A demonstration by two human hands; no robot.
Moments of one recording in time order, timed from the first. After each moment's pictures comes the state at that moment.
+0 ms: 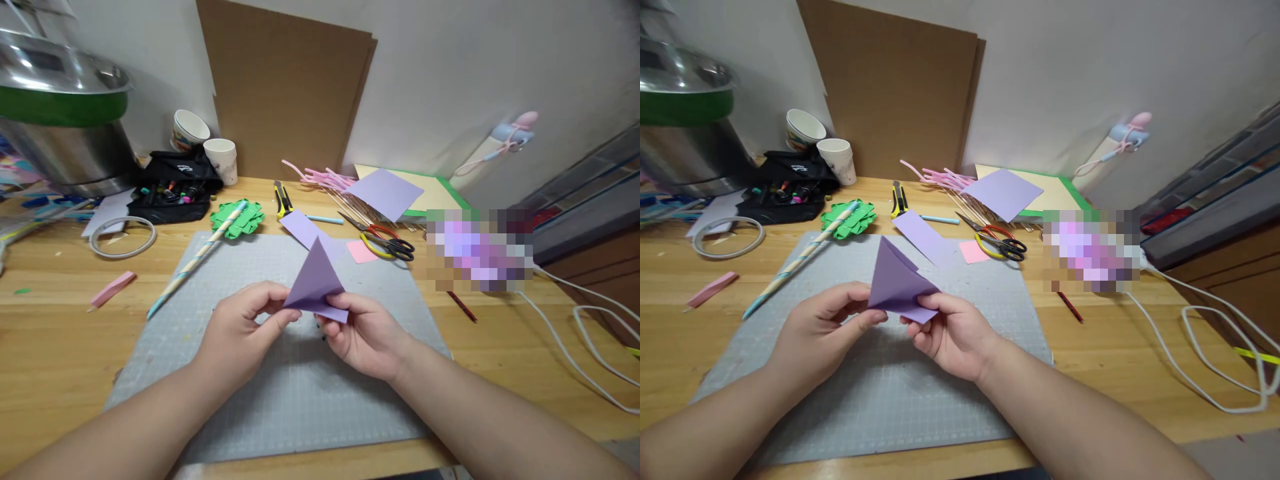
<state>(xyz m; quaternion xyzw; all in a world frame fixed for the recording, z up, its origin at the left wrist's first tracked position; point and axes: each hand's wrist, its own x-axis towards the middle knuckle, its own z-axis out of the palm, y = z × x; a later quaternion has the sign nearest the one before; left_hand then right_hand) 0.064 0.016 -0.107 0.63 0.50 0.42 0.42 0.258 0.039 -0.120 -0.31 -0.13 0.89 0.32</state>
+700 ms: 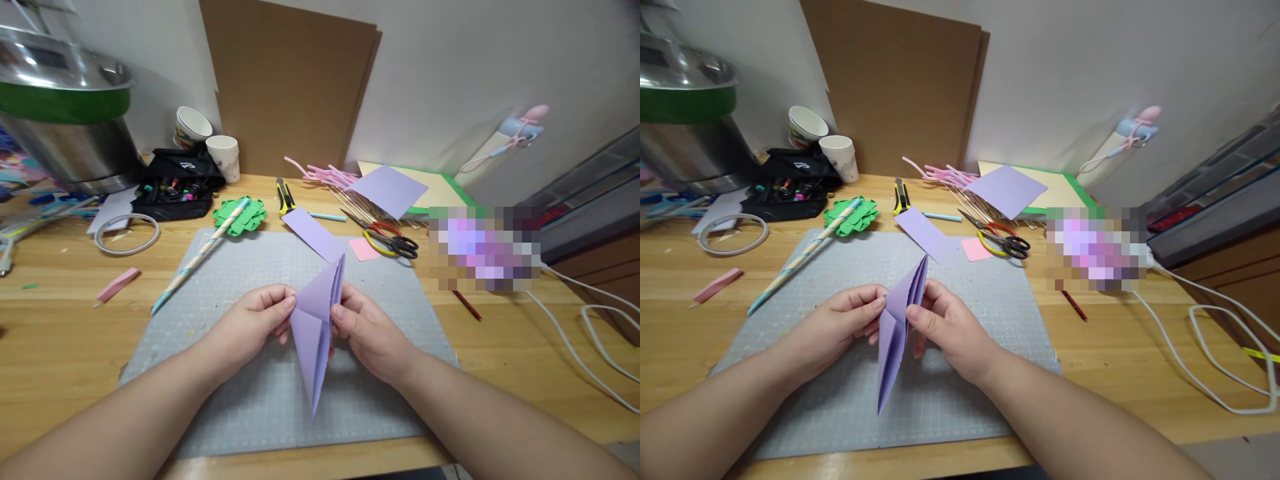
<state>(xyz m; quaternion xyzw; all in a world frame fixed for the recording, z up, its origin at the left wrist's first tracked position) 0.065 0.028 -0.119 0.47 0.42 0.33 0.70 0.253 0.024 -0.120 -0.28 -0.47 0.74 0.38</state>
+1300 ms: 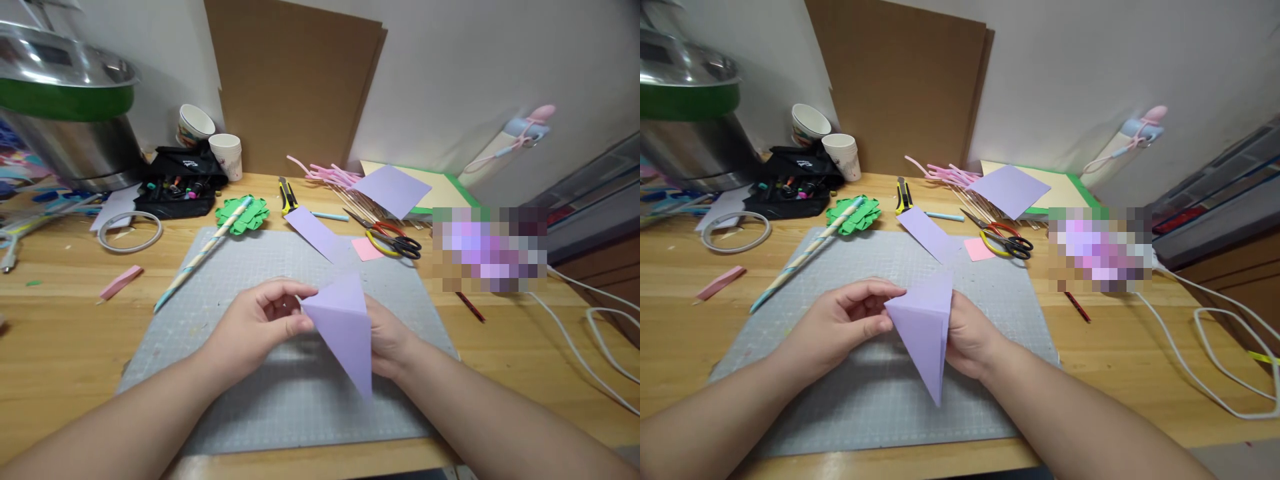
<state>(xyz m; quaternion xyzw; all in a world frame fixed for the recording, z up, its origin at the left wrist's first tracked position) 0.067 0.021 -0.112 0.52 0.42 0.42 0.61 0.248 0.029 -0.114 -0.35 -0.32 0.80 0.35</state>
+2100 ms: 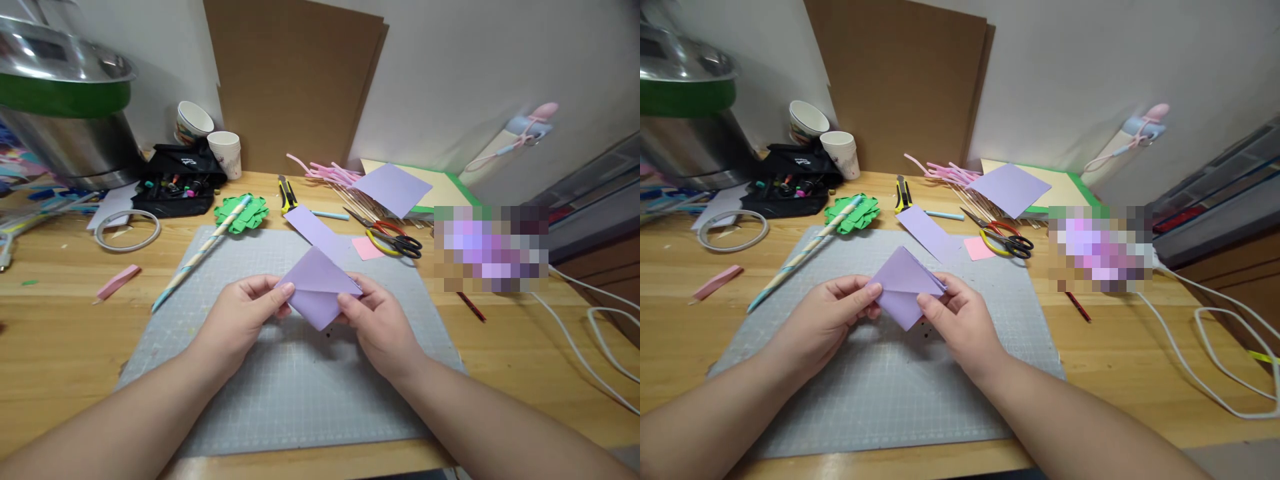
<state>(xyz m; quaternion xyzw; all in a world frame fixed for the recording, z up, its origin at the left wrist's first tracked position) 0.062 0.027 -0.115 0.42 0.52 0.43 0.61 0.253 0.025 -0.122 -0.37 -0.45 0.66 0.47</state>
